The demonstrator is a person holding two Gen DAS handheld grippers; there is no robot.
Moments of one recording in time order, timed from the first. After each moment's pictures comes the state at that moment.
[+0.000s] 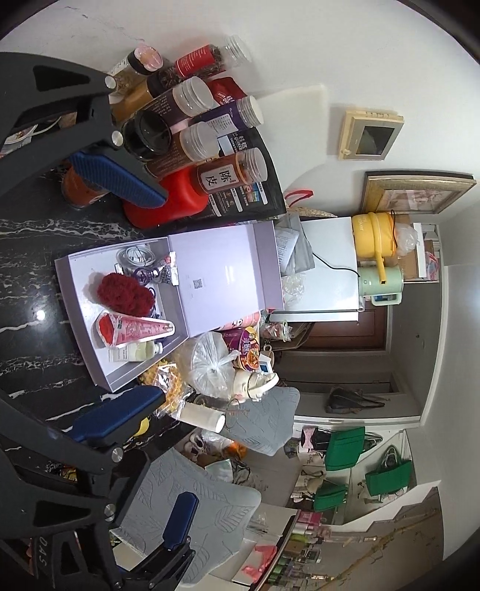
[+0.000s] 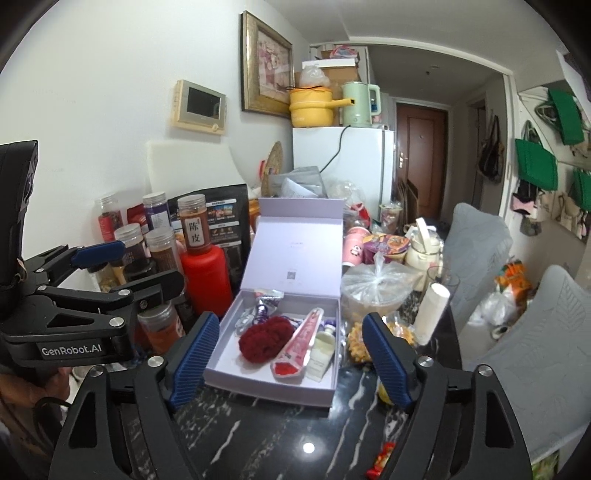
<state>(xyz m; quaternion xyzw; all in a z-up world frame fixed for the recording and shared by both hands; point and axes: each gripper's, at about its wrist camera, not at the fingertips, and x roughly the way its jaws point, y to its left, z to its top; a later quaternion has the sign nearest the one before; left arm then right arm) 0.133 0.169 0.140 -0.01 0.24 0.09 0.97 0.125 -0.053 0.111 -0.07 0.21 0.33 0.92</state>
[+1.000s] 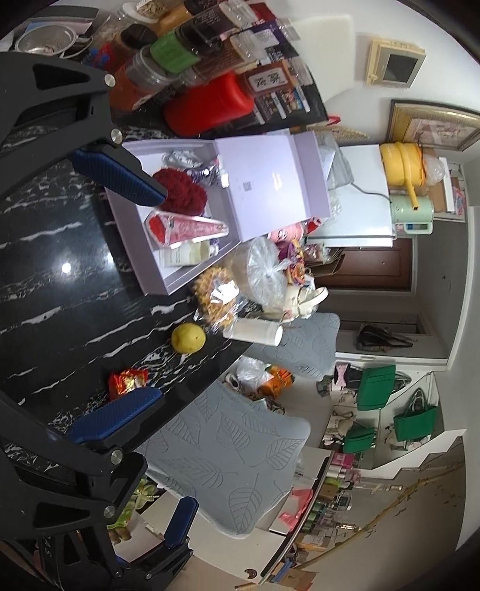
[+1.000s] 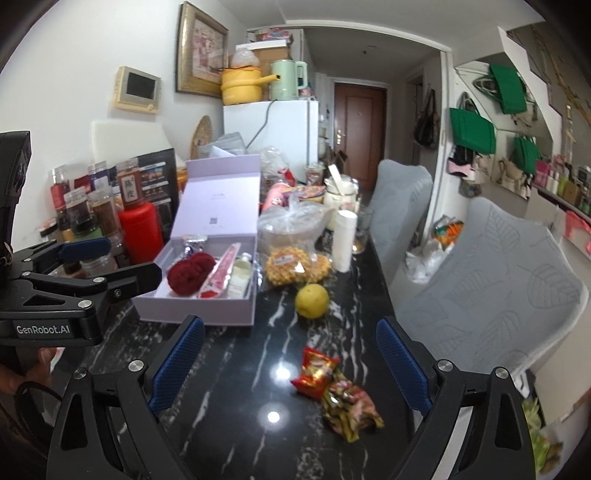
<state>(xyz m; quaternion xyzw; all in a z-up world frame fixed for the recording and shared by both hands) 0.128 0.081 0.073 -0.01 0.29 -0.03 0.96 0.087 -0.162 0.042 -0.06 0.25 0.21 0.94</state>
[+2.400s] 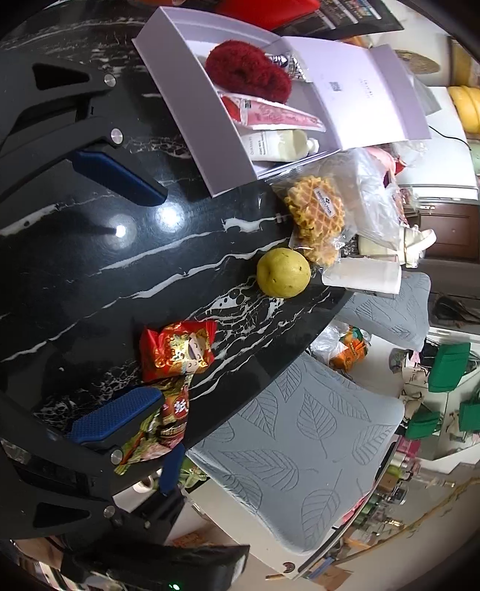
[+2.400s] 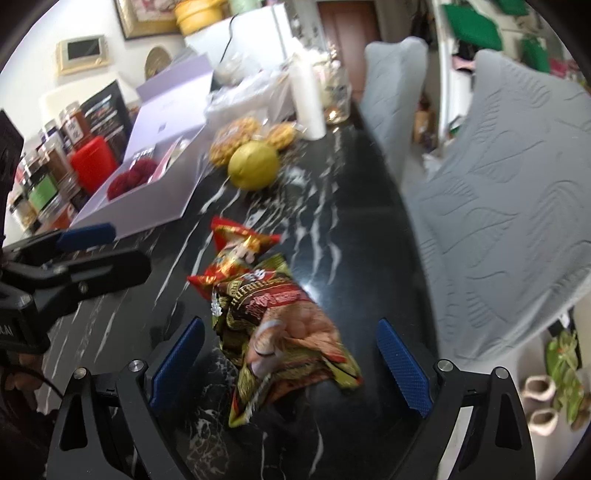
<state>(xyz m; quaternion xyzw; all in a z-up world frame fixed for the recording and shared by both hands) 0.207 0.007 -0.047 -0.02 0.42 -0.09 0.90 0.176 -0.226 -0.107 -0.01 0.42 0.24 0.88</state>
